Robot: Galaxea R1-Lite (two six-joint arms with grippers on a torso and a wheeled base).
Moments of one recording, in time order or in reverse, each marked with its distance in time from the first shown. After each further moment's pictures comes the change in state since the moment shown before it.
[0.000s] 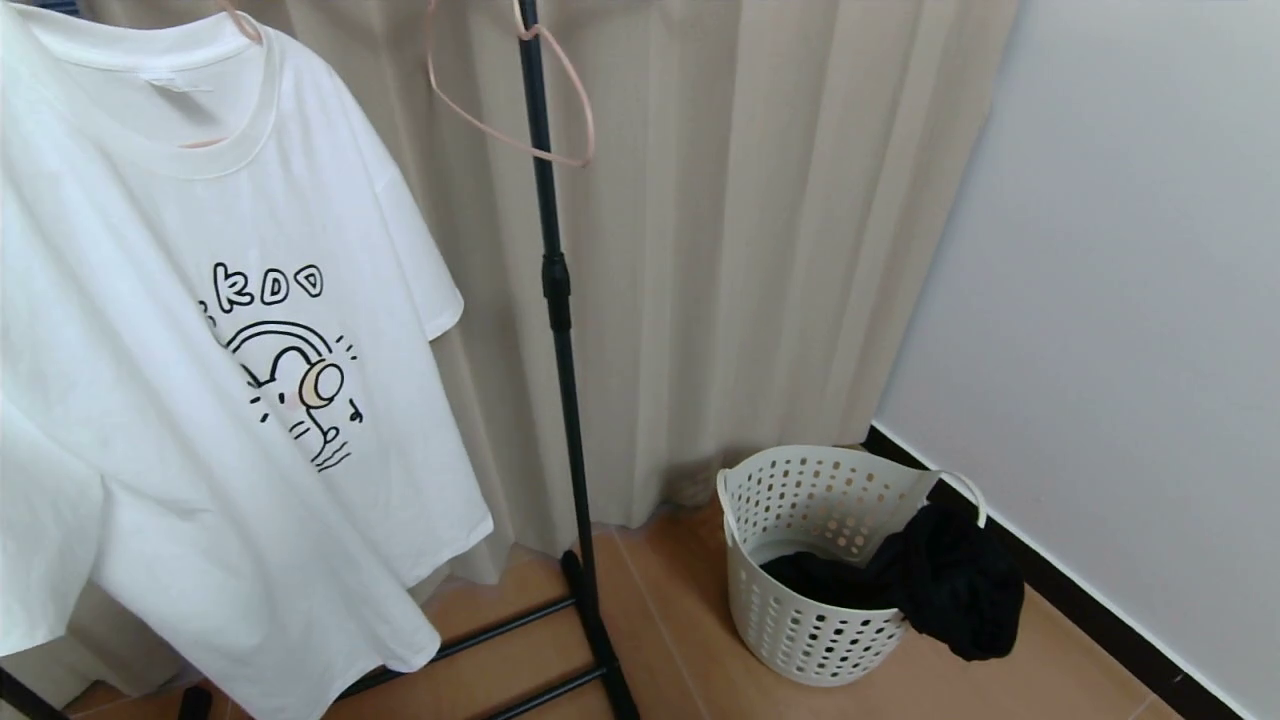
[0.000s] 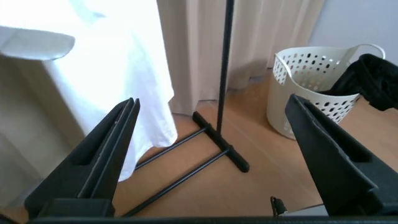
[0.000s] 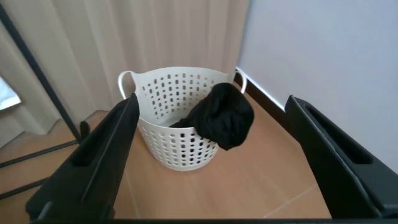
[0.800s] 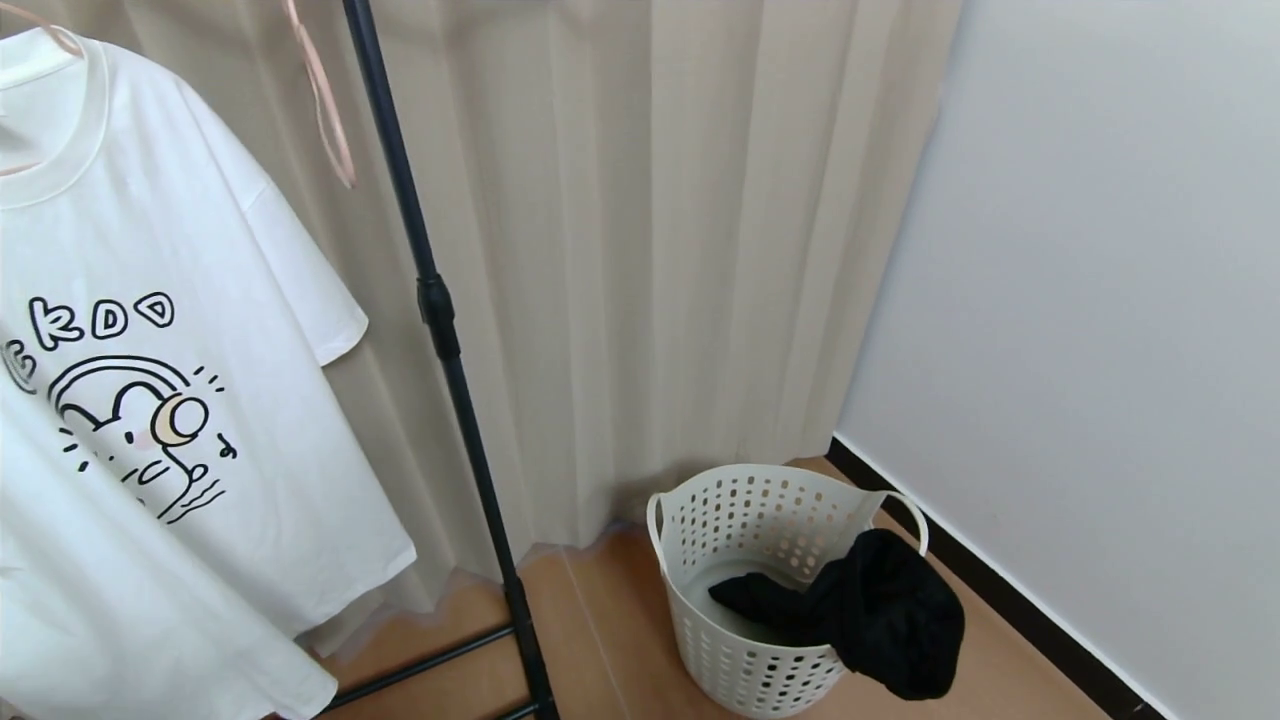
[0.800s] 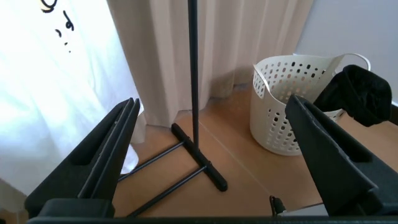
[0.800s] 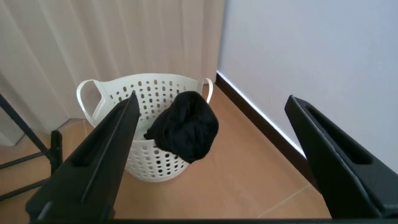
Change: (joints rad) left arm -0.001 0.000 0.000 0.000 0.000 -0.004; right arm -0.001 0.000 0.000 0.000 0.001 0.001
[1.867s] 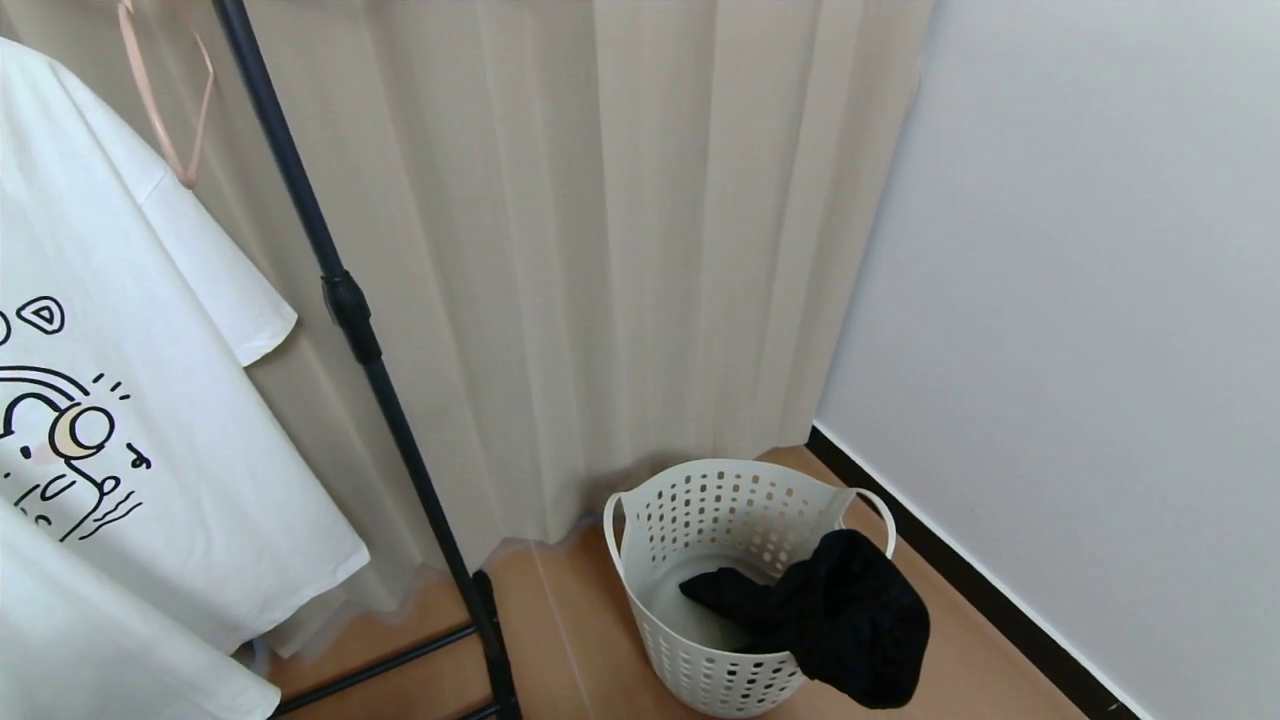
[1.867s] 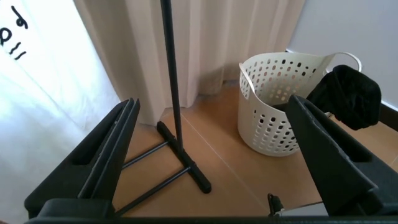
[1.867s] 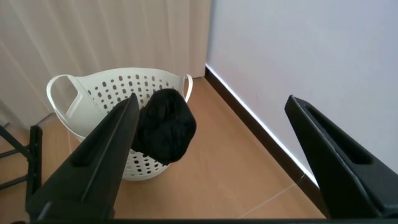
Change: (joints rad) left arm 0.001 0.000 0.000 -0.001 0.006 -0.015; right arm 0.002 0.007 0.000 0.007 0.006 -0.017
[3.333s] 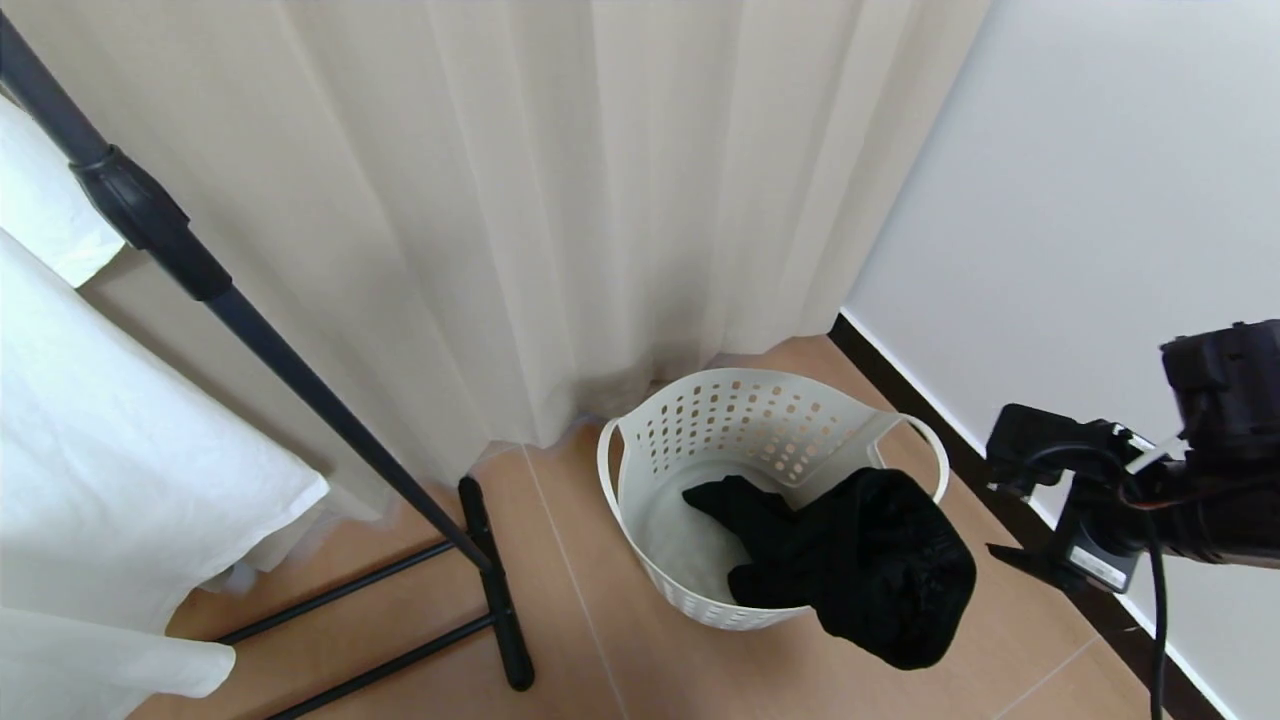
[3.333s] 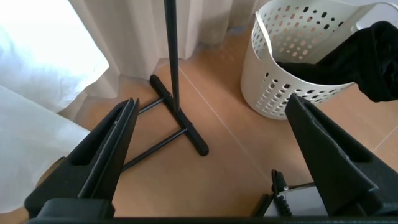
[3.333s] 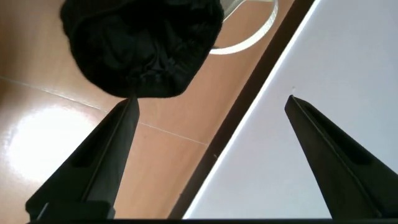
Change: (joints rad) left arm 0.000 0.000 0.000 0.000 0.000 0.003; right arm 0.164 1.514 -0.744 -0.064 -0.051 -0.865
